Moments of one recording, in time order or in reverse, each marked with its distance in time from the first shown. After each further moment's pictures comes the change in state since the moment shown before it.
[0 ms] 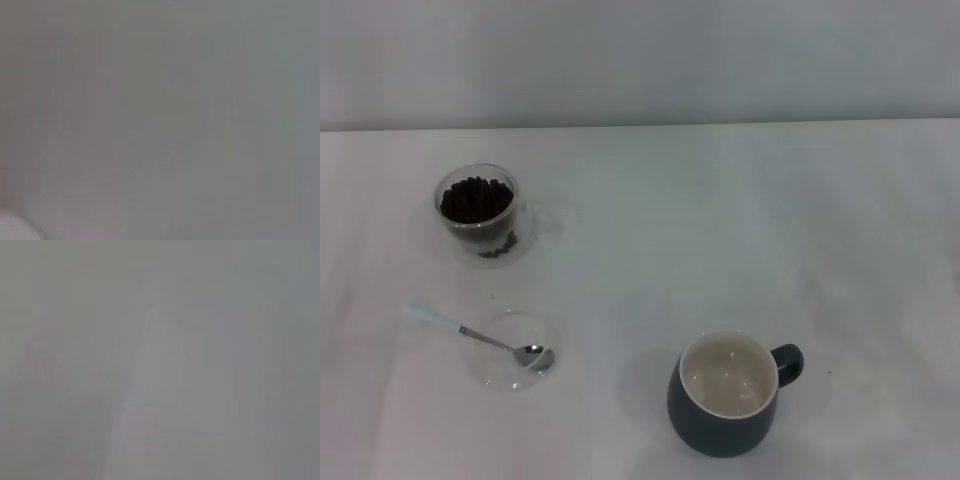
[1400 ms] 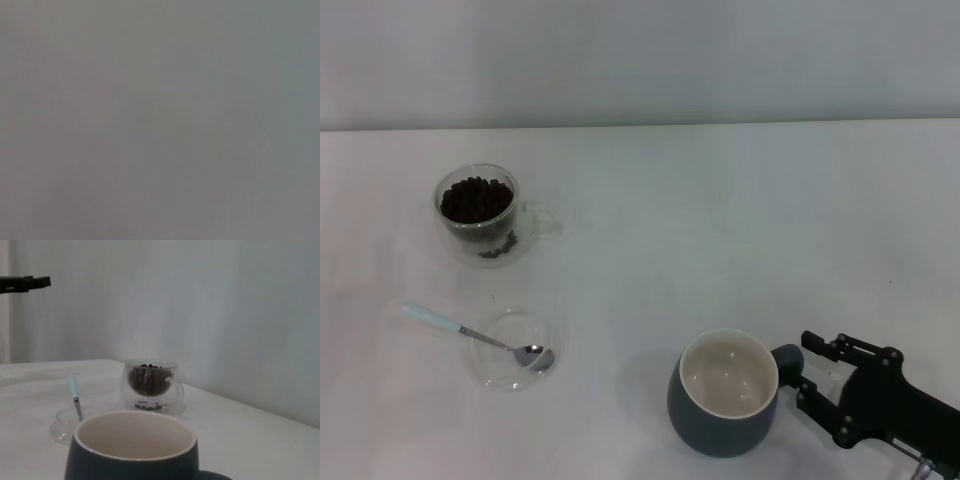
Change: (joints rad) left arm -0.136 0.001 -0.066 0.026 -0.234 -0.108 0.878; right arm -0.009 0.014 -0.715 -0.144 -0.007 0.438 0.124
